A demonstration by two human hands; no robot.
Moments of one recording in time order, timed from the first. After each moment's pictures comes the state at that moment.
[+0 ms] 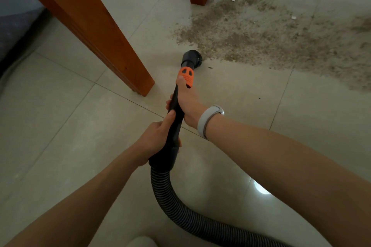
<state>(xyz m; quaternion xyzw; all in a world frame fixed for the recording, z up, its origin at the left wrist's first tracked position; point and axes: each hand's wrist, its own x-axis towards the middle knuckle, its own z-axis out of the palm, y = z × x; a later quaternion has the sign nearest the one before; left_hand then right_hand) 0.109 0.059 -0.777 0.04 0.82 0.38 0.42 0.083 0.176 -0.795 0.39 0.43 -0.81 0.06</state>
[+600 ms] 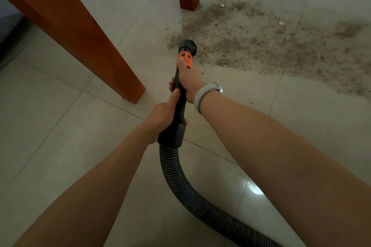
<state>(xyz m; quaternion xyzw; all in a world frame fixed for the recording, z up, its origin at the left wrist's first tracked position) 0.070 0.115 -0.780 0.00 0.80 0.44 0.42 0.041 0.224 -0.778 0.41 0.47 -0.78 0.04</state>
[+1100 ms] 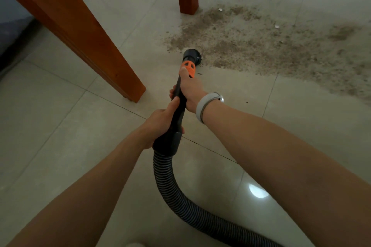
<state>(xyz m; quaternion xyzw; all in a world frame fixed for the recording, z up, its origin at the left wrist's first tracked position) 0.092 0.104 -0.763 0.03 0.80 0.40 0.45 0.072 0.218 -0.772 0.42 0.44 -0.79 0.04</state>
